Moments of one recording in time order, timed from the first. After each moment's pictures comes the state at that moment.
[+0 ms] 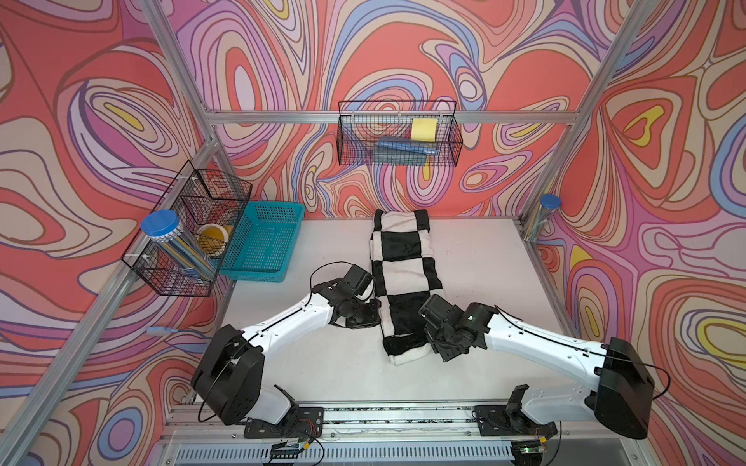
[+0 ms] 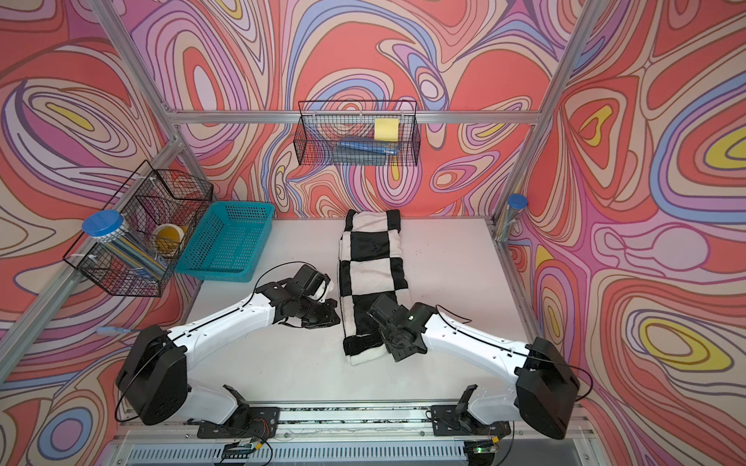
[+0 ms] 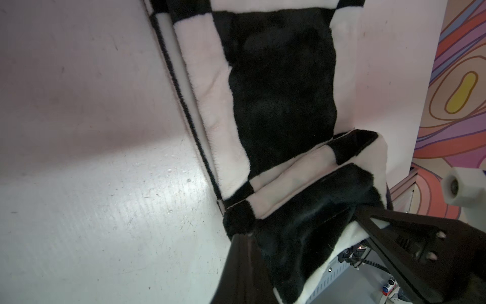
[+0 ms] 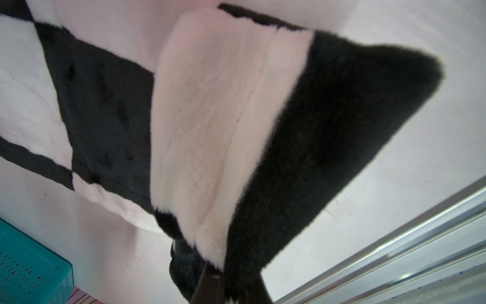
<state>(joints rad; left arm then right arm) -0.63 1.50 1.01 -0.62 0.34 -0.66 0.86 1.36 0.93 -0.85 0.05 1.95</state>
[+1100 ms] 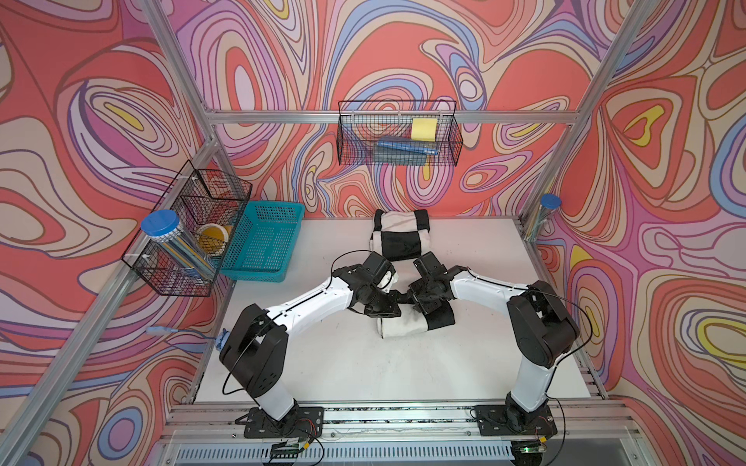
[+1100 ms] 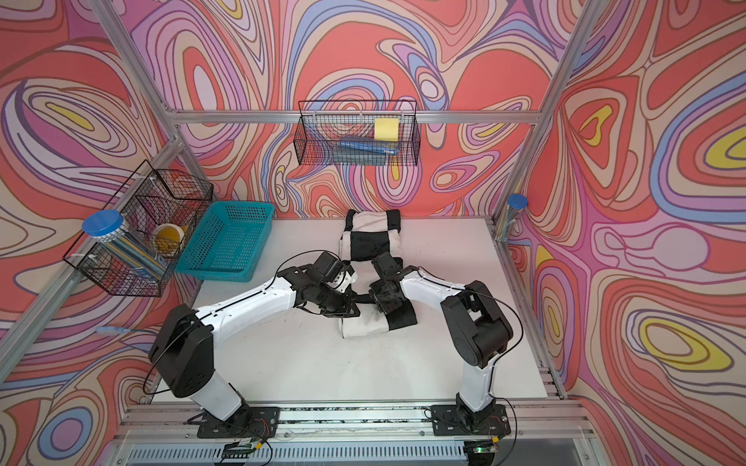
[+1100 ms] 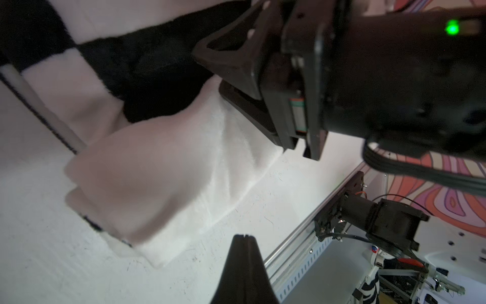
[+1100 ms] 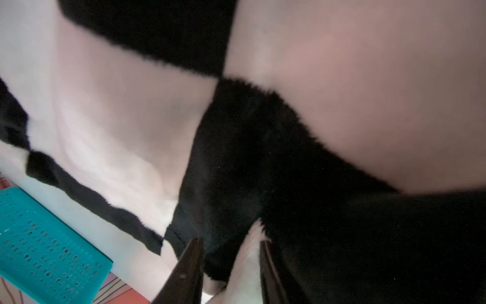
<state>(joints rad) -0.68 1.69 1.23 -0.65 0.43 -0.56 0.54 1.84 1.19 -0.48 -0.16 1.55</state>
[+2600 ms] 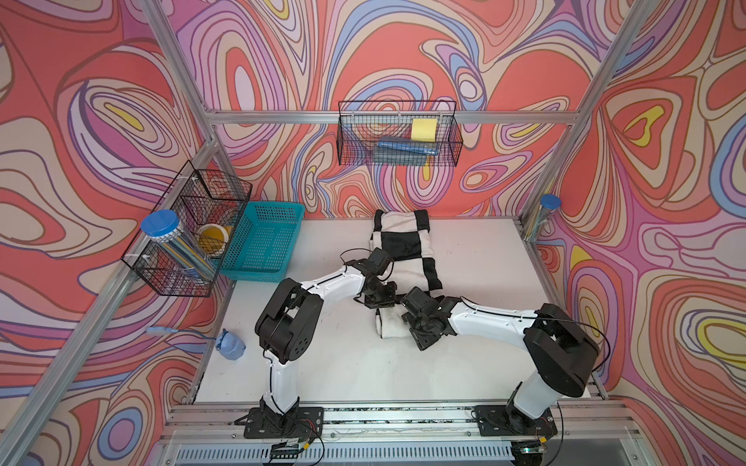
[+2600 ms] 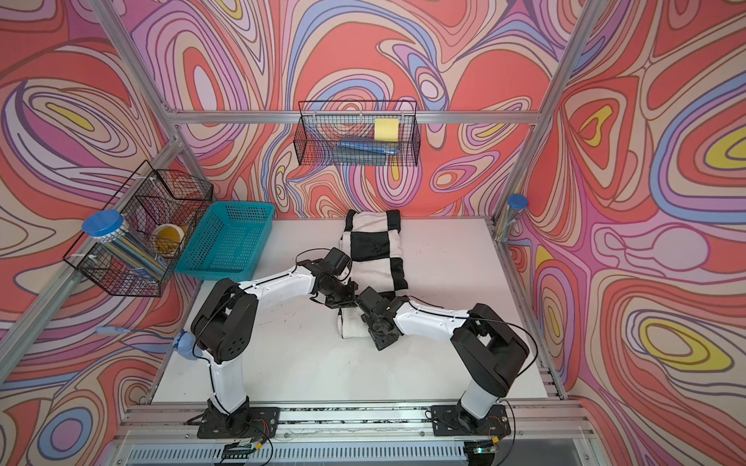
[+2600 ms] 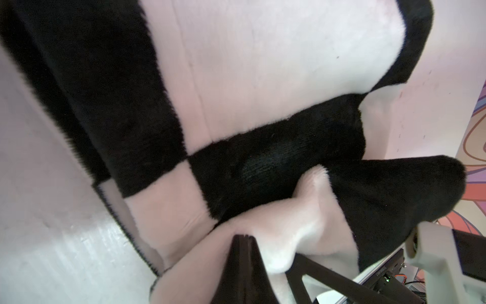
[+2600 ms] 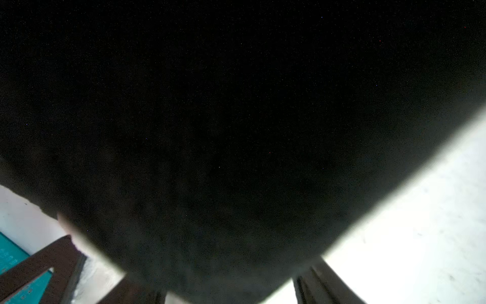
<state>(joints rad) -0.59 1.94 1.35 -0.60 0.35 -0.61 0.81 1.67 0.96 -0.51 0.07 1.84</state>
